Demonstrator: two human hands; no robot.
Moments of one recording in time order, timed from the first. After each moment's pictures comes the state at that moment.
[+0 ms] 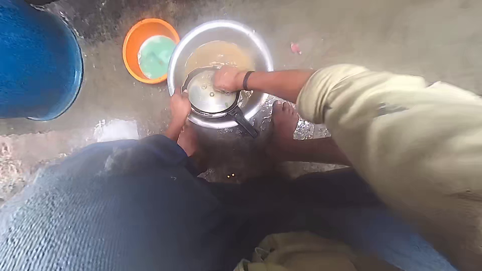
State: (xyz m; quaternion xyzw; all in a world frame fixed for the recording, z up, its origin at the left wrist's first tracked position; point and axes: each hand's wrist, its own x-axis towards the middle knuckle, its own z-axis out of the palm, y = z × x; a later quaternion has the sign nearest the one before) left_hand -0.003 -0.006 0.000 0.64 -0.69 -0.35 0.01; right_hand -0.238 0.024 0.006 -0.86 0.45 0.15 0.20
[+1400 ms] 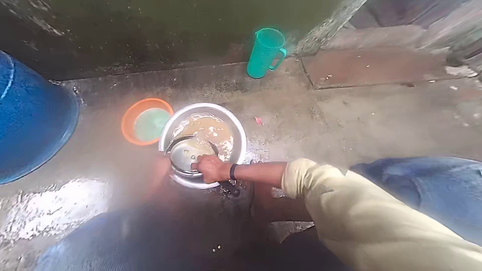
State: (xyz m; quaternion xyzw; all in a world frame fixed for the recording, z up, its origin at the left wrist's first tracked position) left_hand 0.013 -0.017 0.011 0.67 -0.60 -0.44 0.05; right_hand -0.174 0.101 0.044 -0.75 0.57 0.06 0.33
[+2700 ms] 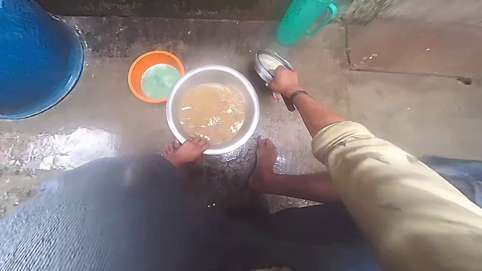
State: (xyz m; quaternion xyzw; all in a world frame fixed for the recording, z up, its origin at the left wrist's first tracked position) left_hand 0.016 0.066 -0.024 0.11 -0.96 -0.20 -0.16; right_hand -0.449 0.052 0.044 -0.52 0.84 0.04 0.14
